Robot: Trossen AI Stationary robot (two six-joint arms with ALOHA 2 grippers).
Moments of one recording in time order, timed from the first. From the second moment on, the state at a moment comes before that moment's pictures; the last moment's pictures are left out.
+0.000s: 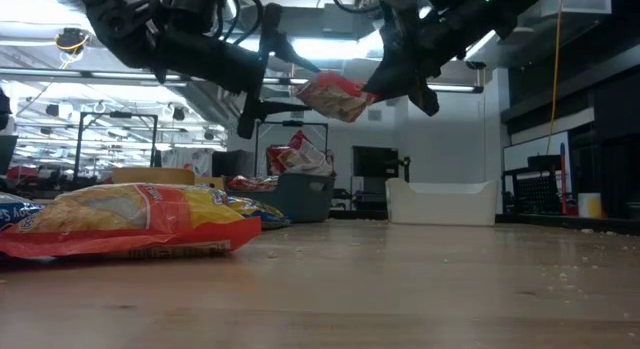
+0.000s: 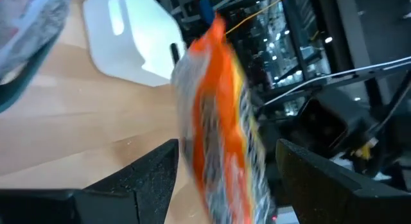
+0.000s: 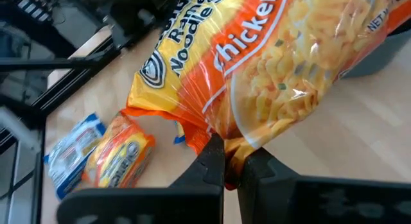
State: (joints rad) left arm 0.19 1.45 0.59 0.79 -0.17 -1.26; right arm -0.15 1.40 0.92 -0.11 -0.07 0.55
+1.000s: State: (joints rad) left arm 0.25 1.62 0.83 0.72 0.02 -1.15; right arm -0.12 1.36 0.93 -0.24 -0.11 0.56
